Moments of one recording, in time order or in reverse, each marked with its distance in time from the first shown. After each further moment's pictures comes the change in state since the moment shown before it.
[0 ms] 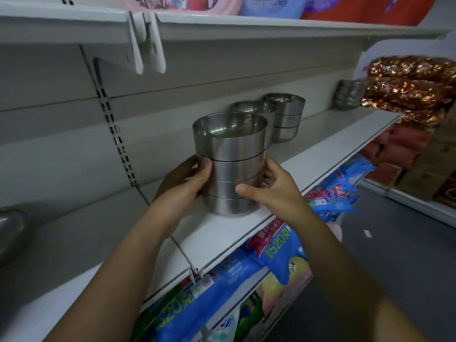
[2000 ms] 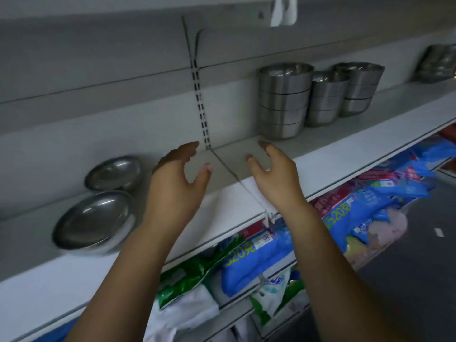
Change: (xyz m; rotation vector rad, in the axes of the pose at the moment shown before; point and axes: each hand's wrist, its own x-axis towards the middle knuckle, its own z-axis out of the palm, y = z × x) left_hand -0.131 0.014 -0.087 0.789 0.541 0.161; right_hand -0.038 -0.014 0.146 -0.388 0.105 -0.038
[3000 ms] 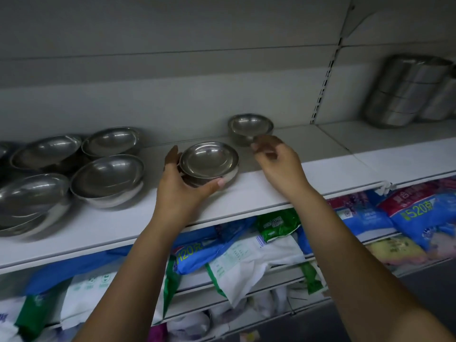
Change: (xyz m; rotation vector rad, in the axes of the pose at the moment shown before) left_hand -0.119 -0.190 -0.196 -0.331 0.066 -0.417; right_hand -0.128 -0.147 0.177 0.126 -0.323 -0.073
